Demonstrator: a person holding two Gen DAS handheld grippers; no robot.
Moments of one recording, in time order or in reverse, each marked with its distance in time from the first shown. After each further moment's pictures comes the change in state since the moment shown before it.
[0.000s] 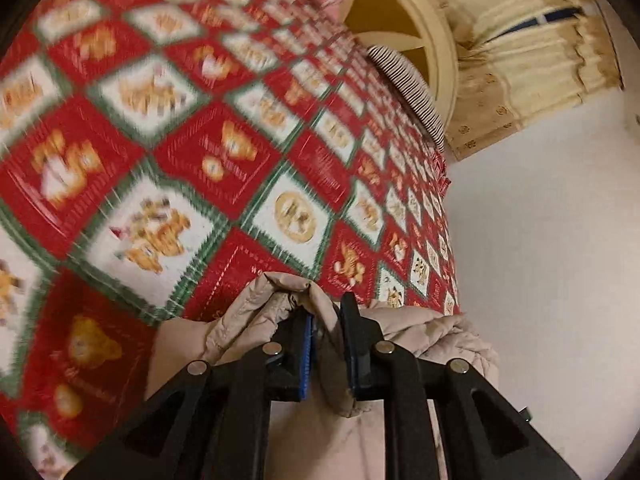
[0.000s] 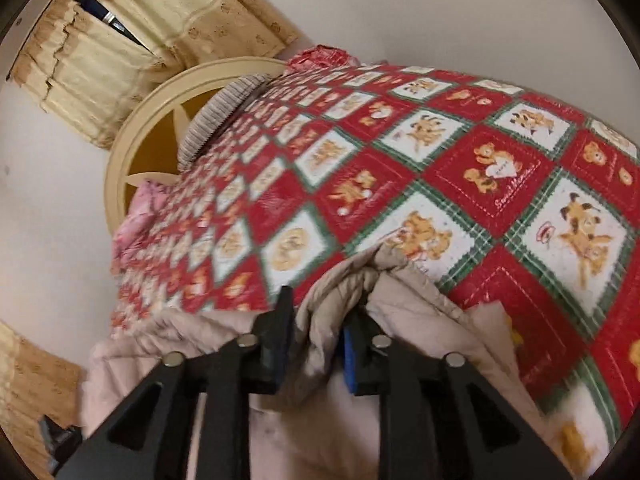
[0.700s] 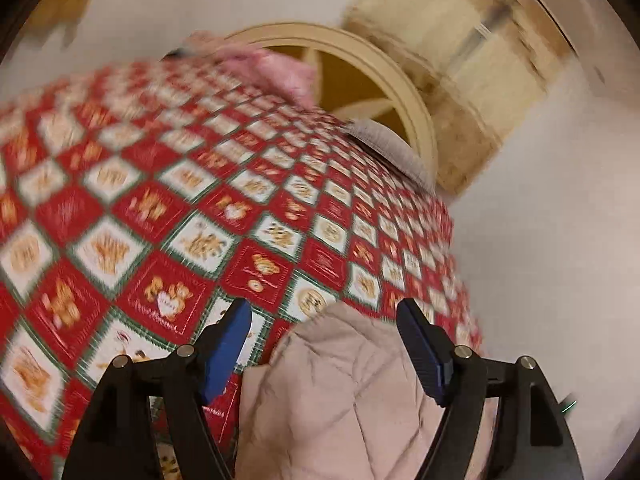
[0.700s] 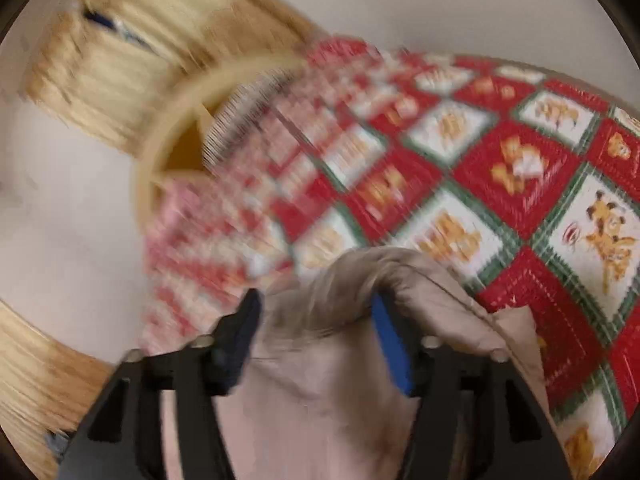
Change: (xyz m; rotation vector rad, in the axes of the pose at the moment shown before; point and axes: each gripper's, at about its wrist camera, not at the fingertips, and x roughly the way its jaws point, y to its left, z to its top) left arm -0.155 -0.070 -0.015 0.340 -0.284 0.131; right arm -0.035 0.011 0.017 0.096 -0.017 0.197
